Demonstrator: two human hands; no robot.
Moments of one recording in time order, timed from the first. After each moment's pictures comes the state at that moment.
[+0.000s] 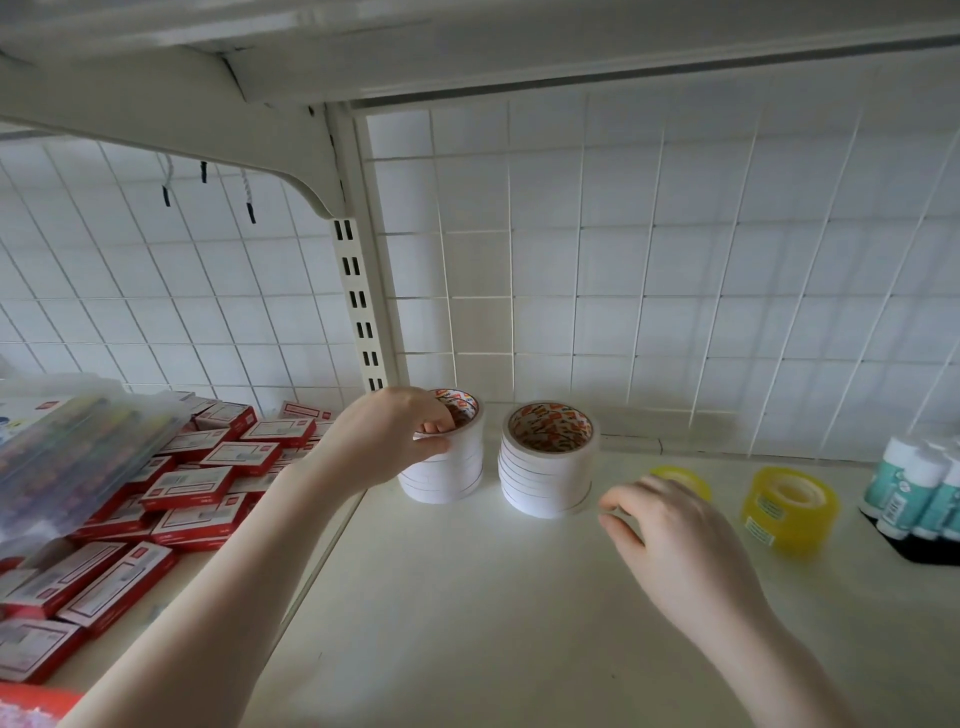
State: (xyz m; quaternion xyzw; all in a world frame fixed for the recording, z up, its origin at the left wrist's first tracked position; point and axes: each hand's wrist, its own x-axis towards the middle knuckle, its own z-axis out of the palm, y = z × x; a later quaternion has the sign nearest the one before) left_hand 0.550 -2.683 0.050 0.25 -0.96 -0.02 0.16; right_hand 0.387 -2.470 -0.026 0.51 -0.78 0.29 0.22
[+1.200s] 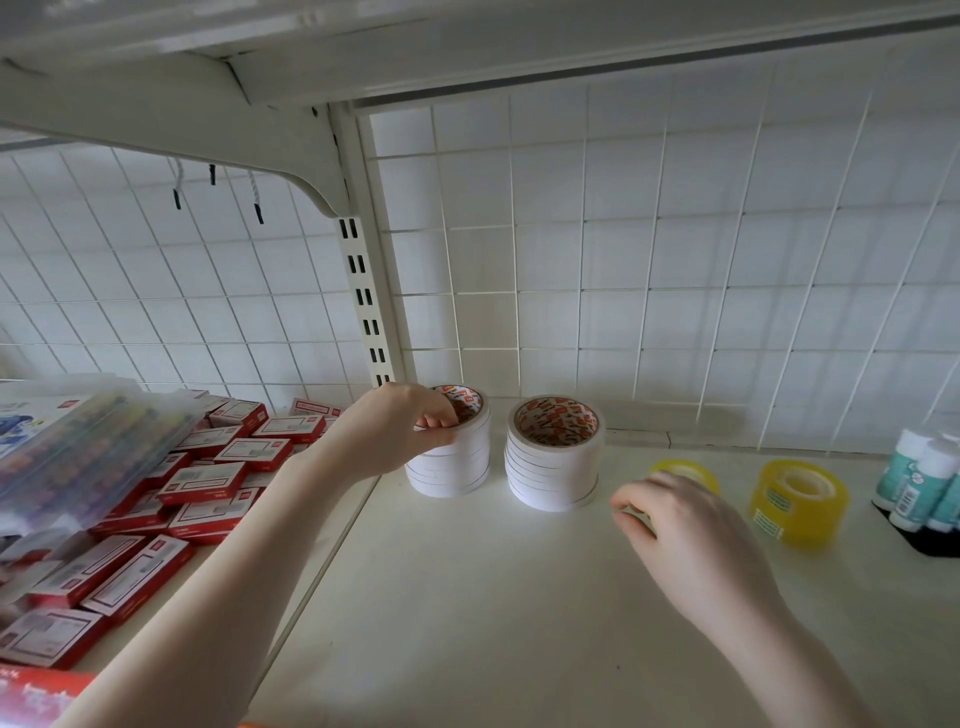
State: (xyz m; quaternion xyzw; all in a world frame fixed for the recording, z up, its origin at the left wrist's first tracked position) left_hand 0.551 -2.689 0.052 0.24 -0.96 -0.08 0.15; right_hand 0.387 -2.465 -0.024 0.50 -0.80 0.27 0.19
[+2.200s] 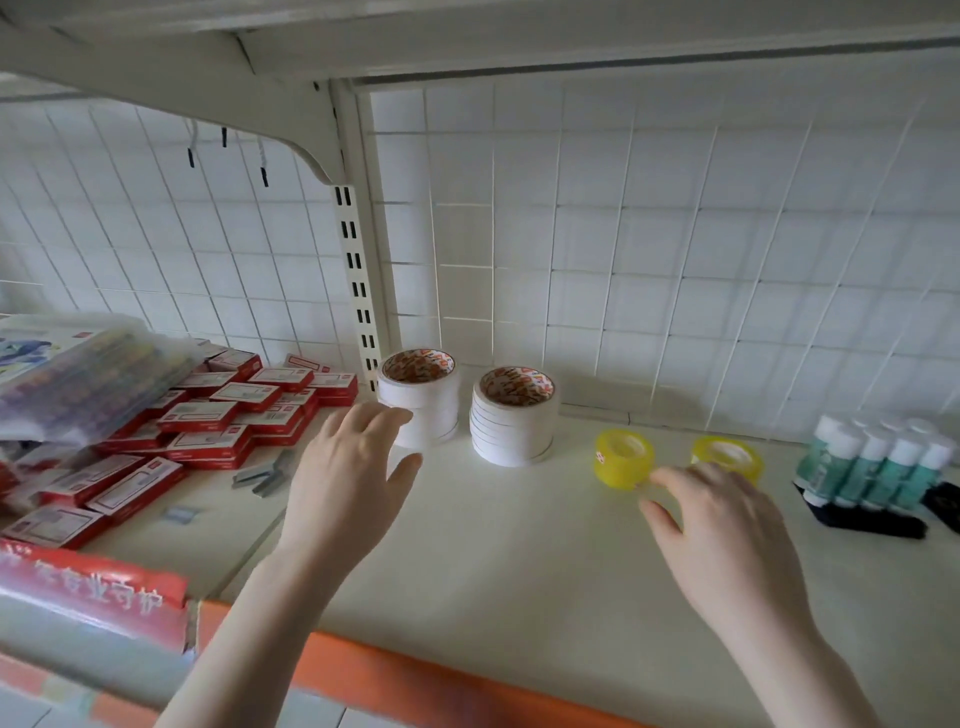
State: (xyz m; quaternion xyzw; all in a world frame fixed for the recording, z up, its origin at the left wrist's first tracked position) left_hand 0.588 -2.575 0.009 0.36 -0.87 0.03 0.33; right_hand 0.371 -2.397 -0.017 0.45 -0.84 0.20 0.23
